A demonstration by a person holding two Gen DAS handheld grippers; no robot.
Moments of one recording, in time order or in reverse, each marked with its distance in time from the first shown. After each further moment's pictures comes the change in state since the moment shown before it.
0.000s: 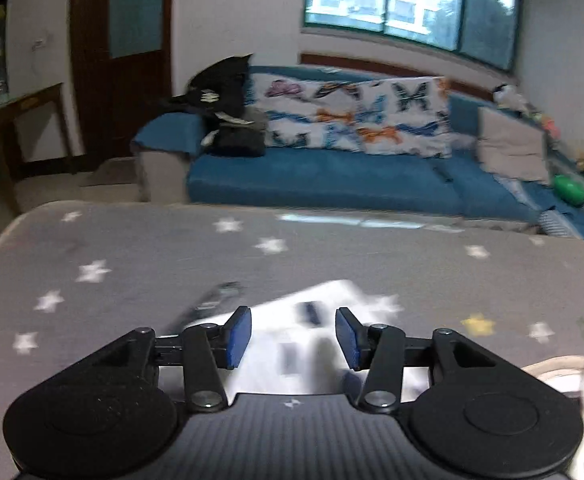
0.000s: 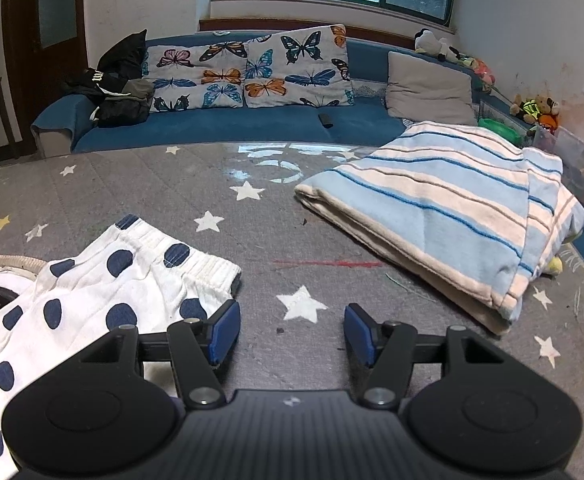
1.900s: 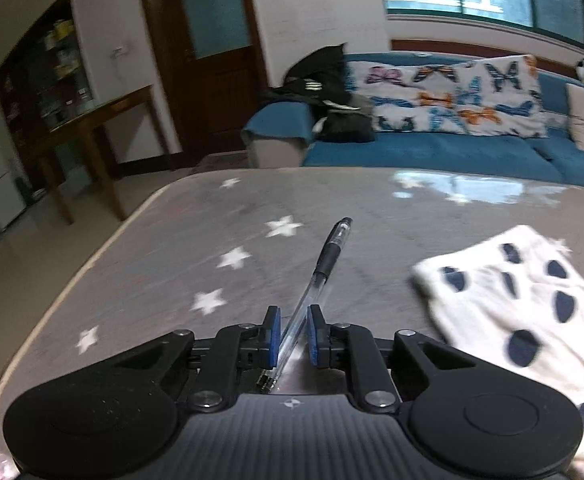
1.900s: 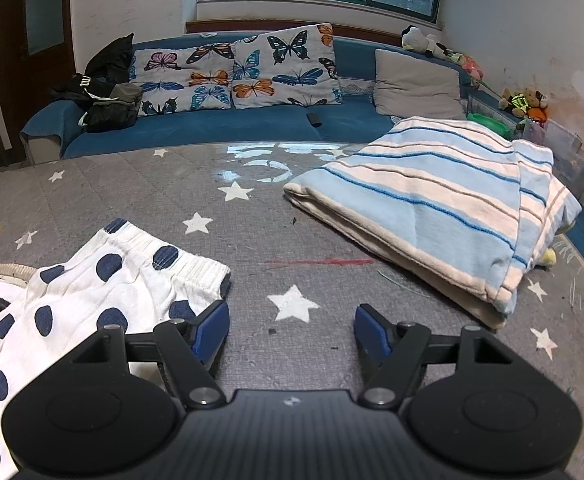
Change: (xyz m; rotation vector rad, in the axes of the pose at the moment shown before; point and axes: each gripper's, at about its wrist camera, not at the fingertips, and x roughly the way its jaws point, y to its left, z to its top) left arm -0.023 0.081 -0.042 0.017 0.016 0.310; right arm 0.003 -0.003 -0.001 0.027 0.001 -0.028
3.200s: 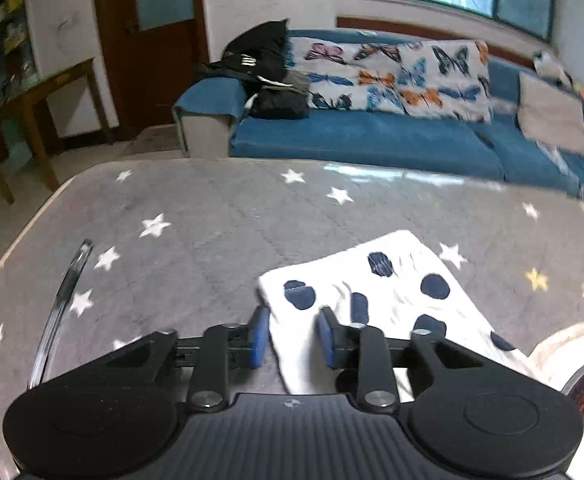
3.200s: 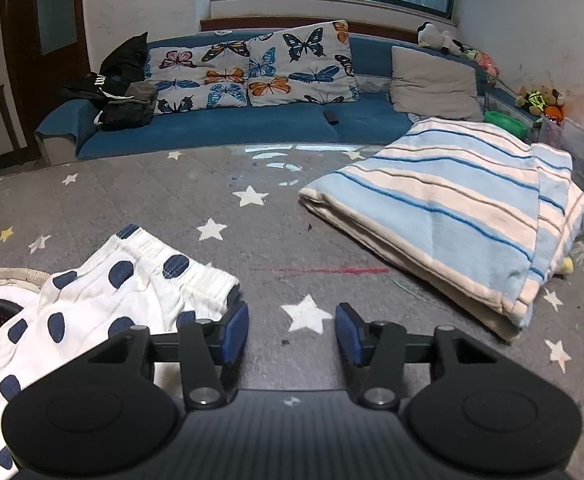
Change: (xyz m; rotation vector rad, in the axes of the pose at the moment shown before) left arm -0.005 -0.075 0.031 0.035 0.082 -0.209; right arm 0.004 -0.002 0.009 -0.011 0.010 0.068
